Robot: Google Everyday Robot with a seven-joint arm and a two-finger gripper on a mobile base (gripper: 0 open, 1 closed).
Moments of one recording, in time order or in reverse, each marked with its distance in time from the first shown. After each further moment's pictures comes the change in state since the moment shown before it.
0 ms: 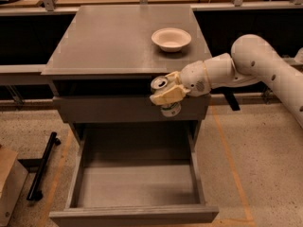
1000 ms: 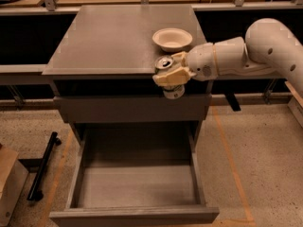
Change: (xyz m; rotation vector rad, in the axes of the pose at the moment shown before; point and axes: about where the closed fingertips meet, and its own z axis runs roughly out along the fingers) arm -0.054 -0.008 -0.034 0.126 -0.065 -0.068
